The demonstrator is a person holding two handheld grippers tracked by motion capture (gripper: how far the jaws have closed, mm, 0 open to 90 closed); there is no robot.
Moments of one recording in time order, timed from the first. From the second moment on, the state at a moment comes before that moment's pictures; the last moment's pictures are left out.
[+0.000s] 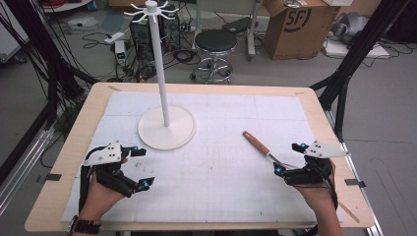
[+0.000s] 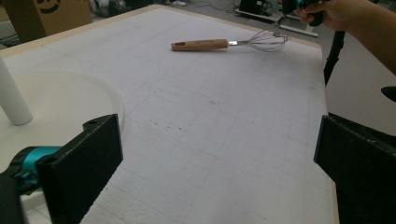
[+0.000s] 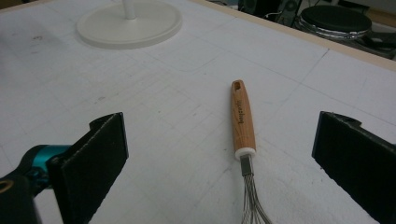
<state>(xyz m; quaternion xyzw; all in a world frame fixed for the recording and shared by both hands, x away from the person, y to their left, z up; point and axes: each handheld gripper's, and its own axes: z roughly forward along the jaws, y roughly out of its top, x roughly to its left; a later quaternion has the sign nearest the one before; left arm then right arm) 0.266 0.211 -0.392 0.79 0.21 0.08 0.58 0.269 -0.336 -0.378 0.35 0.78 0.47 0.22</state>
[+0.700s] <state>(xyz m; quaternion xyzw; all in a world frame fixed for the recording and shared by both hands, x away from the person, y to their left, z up) 0.270 0.208 -0.394 0.78 0.21 0.07 0.58 0.262 -0.344 -0.374 0.36 0.77 0.47 0.23</state>
